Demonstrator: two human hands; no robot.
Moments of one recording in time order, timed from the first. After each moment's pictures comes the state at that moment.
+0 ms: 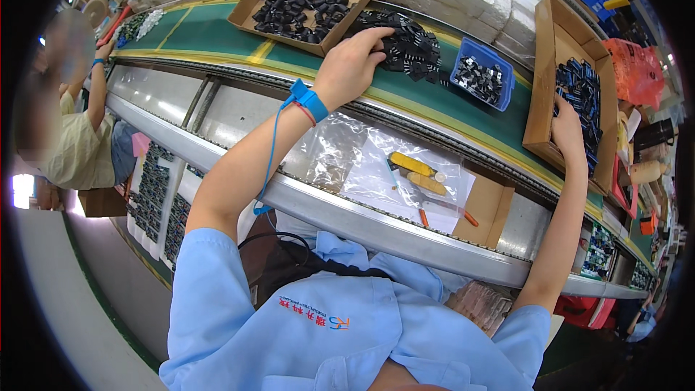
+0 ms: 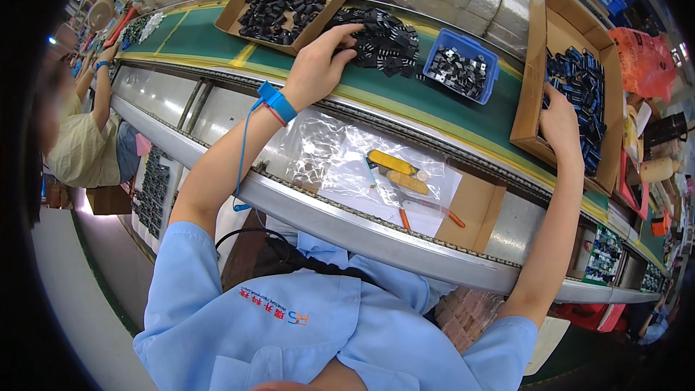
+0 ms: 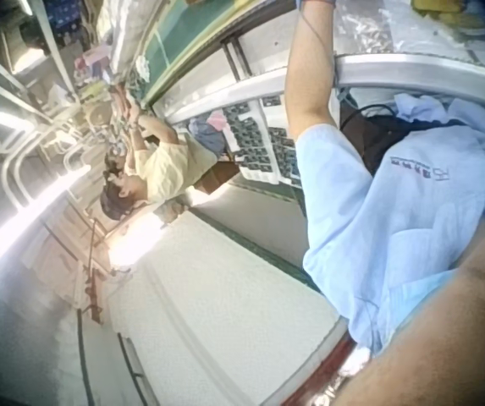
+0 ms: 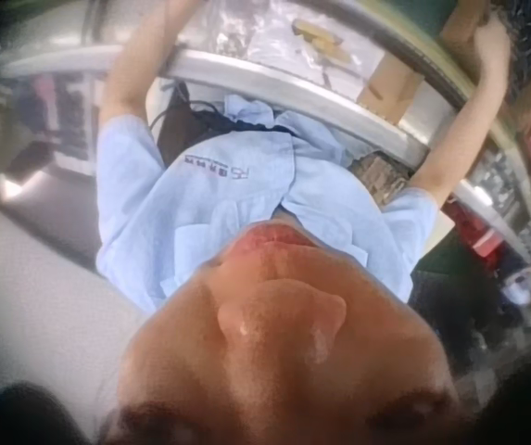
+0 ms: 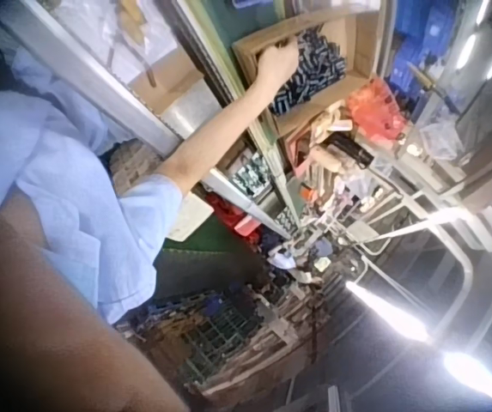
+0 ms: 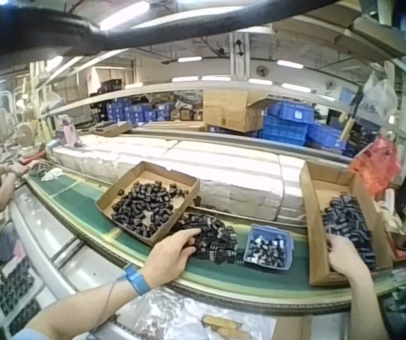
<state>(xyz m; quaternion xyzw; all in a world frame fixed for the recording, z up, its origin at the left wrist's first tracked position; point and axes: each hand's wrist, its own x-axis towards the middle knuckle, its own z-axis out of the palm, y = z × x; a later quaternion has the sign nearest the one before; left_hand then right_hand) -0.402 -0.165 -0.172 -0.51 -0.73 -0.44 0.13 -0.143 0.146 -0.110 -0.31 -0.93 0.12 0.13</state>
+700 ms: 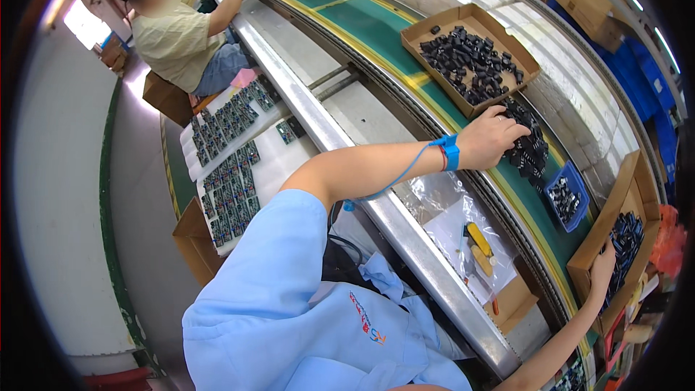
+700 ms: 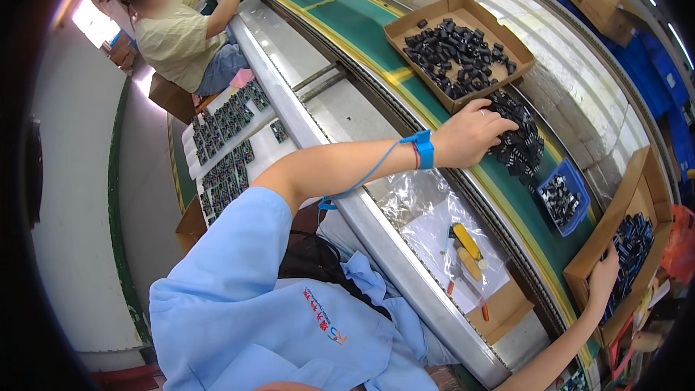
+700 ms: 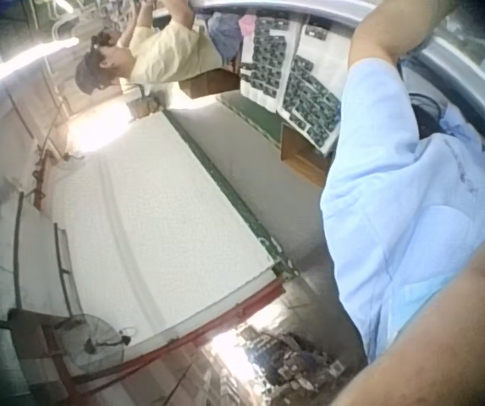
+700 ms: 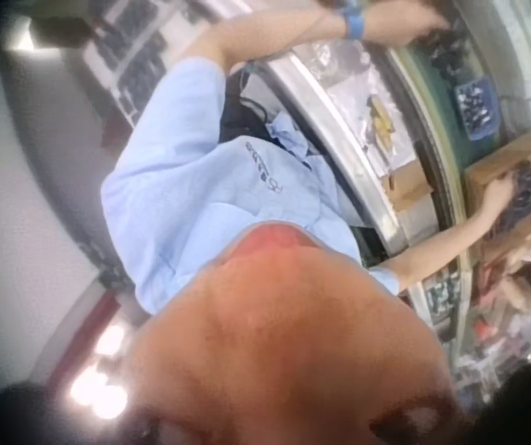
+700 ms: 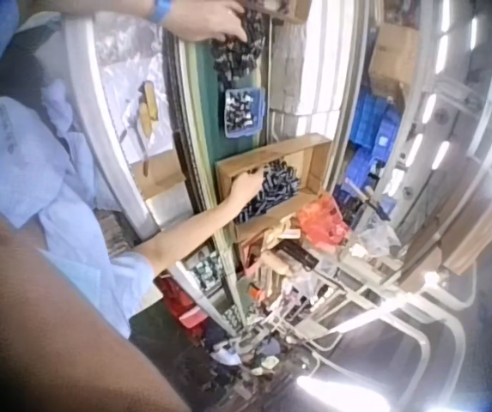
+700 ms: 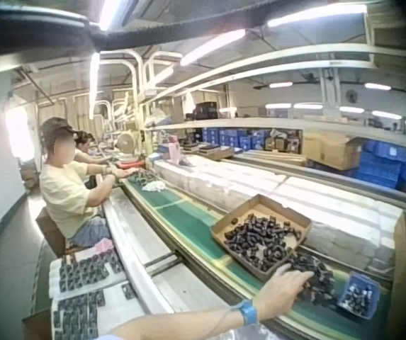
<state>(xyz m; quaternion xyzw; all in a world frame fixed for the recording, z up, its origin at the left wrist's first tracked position) -0.403 -0.166 -0.181 -0.55 -0.70 -0.36 0.27 -0.140 0.178 -0.129 -0.31 -0.93 0.16 0.12</state>
